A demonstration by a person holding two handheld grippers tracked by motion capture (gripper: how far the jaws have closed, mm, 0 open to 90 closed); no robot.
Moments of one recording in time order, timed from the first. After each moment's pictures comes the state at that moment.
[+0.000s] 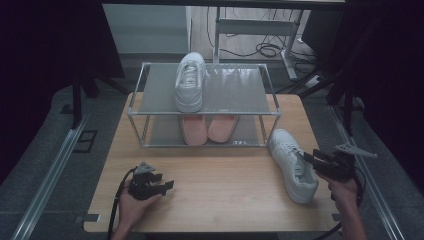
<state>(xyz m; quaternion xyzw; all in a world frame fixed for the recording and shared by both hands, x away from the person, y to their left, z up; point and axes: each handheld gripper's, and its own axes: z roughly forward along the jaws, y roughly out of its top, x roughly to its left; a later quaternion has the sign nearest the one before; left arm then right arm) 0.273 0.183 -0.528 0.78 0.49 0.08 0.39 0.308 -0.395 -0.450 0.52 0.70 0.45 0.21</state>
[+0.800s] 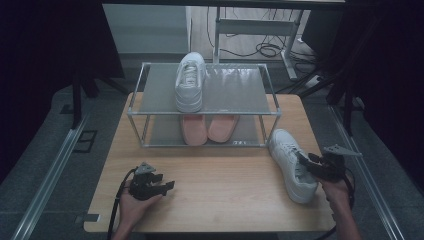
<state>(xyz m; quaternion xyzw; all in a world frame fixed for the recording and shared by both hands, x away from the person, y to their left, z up) 0.273 0.182 -0.529 0.78 0.48 0.07 0.39 0.321 -0.385 -0.474 0.53 0.72 0.39 0.22</state>
